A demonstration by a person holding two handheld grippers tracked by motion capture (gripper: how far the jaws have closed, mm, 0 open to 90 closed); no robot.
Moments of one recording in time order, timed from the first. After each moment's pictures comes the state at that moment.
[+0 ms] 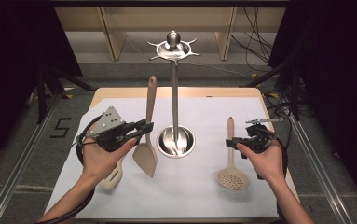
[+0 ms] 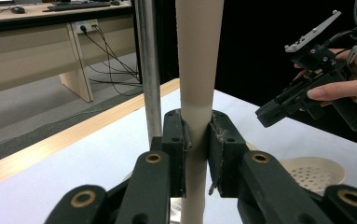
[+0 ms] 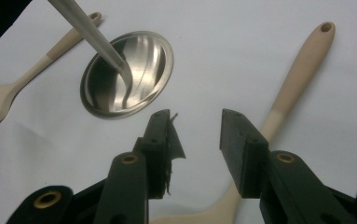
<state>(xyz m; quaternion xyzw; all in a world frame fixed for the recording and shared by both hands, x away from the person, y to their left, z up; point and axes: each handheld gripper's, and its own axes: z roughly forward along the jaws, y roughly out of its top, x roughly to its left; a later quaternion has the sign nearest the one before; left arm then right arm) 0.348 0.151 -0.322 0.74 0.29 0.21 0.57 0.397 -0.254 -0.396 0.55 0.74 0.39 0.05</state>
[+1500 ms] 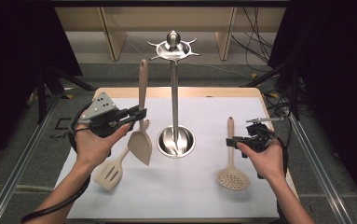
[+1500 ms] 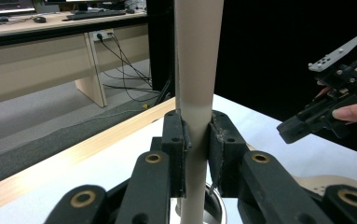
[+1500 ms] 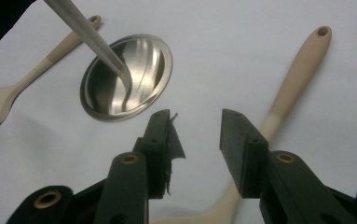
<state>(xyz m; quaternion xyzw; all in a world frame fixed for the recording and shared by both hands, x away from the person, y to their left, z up) 0.369 0.165 -0.300 0.73 0.30 0.24 0.57 0.400 -0.258 -0.395 0.53 0.75 0.39 0.05</state>
